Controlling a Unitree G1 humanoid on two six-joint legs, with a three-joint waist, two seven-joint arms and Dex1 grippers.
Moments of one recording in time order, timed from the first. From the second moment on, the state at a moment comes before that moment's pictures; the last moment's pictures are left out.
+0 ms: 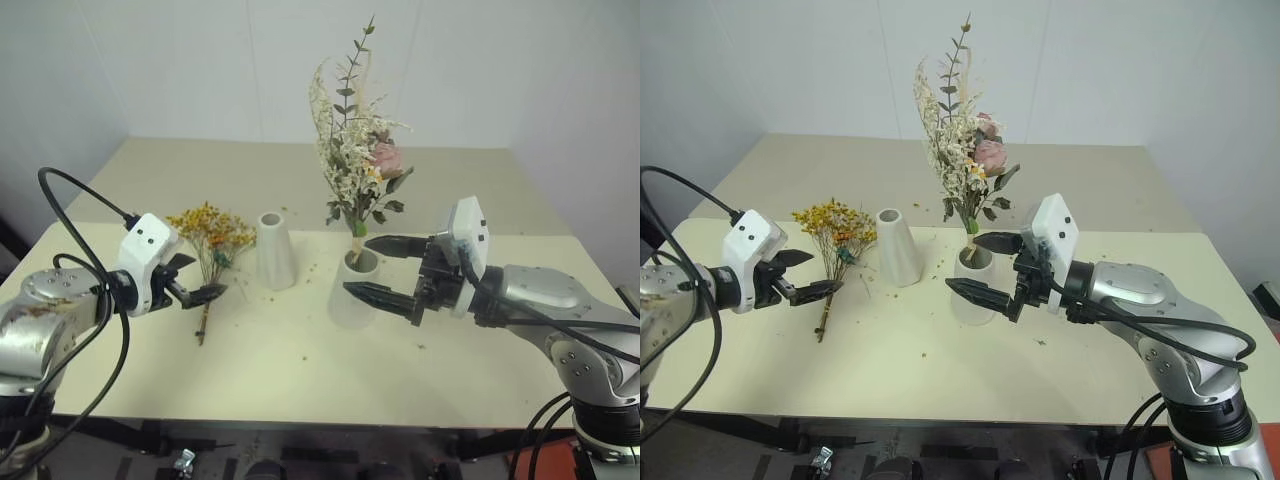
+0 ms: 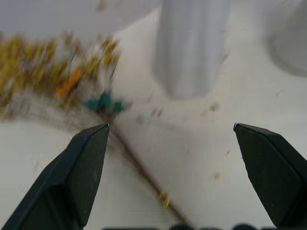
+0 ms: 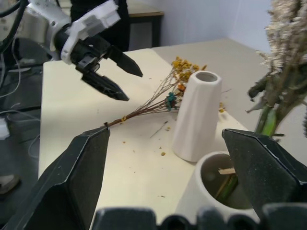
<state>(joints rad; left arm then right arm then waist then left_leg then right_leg) -0.43 1.00 0.17 -0.33 -0.47 1.11 -0.72 -0.53 -0.70 -0.01 -0.58 0.82 0.80 0.64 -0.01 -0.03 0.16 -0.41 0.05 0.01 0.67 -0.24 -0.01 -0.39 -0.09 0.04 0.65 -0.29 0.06</state>
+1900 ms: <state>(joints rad) -0.69 0.40 0.36 -0.05 -0.43 0.44 -0.43 -0.53 -0.62 0.04 -0.58 0.68 0.78 0.71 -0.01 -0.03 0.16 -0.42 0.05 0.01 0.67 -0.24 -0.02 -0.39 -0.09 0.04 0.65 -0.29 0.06</state>
